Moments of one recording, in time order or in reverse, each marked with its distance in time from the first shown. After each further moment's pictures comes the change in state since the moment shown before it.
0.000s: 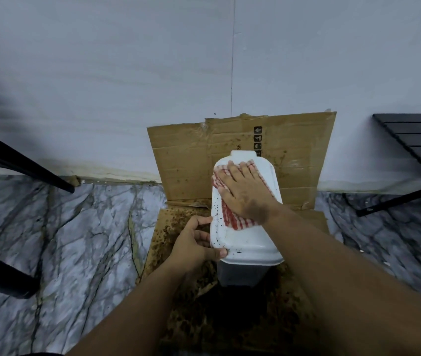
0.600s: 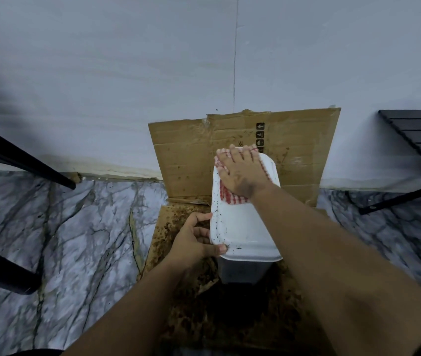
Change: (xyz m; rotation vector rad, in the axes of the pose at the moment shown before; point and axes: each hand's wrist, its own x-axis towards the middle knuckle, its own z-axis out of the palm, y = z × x) left_hand 0.000 -0.002 -0.001 -0.053 0.010 0.008; right_hand 0.050 0.007 -0.005 -0.083 -0.033 0.109
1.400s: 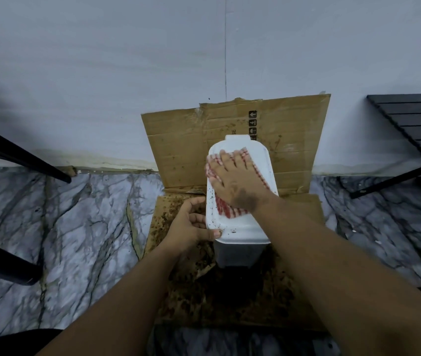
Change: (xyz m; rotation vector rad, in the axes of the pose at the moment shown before) left_hand -0.006 0.004 0.001 0.014 -0.054 0.030; right_hand -0.066 -0.019 0.009 0.033 0.018 -0.083
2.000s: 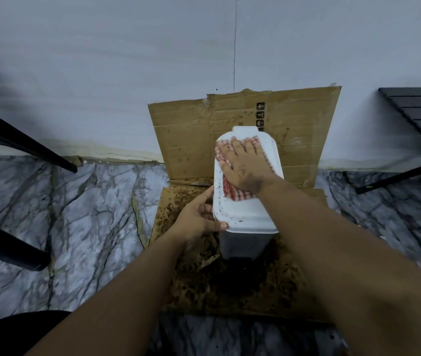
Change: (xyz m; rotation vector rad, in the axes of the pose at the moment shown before) left_hand 0.005 -0.002 -0.004 -0.054 -0.144 -0.037; right_hand 0.014 0.004 -0.008 -0.003 -0.039 0.063
